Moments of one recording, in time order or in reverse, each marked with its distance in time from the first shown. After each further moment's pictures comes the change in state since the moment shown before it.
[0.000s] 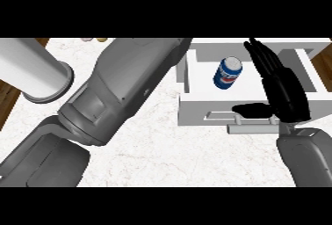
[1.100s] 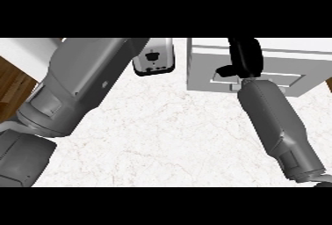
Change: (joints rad) left arm 0.144 0.153 0.001 -0.179 -0.056 -0.065 0.105; right arm -0.496 0.120 -0.108 0.915 0.257 -0.506 -0.114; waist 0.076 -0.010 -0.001
